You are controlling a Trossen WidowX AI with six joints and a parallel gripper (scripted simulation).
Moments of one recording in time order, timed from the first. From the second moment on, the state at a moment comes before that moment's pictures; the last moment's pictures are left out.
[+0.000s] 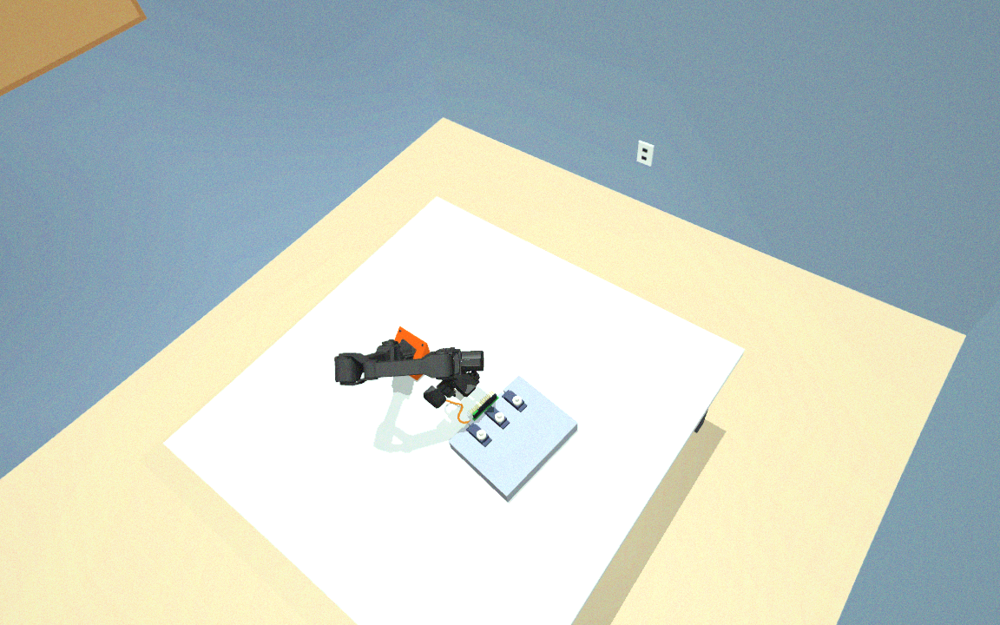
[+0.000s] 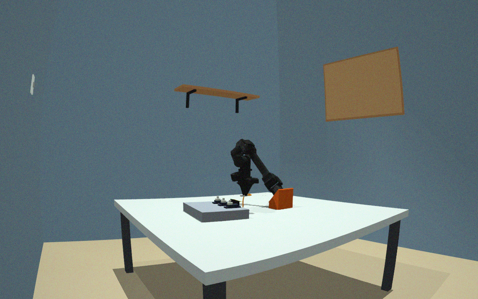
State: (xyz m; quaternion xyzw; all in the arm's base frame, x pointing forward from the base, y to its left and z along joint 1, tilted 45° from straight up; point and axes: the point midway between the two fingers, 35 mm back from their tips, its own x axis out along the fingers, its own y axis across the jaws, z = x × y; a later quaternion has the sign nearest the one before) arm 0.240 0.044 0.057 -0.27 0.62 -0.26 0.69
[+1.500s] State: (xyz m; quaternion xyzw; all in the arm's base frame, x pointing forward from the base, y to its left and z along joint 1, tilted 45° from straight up) arm 0.283 0.031 0.051 -0.26 0.62 -0.27 0.69
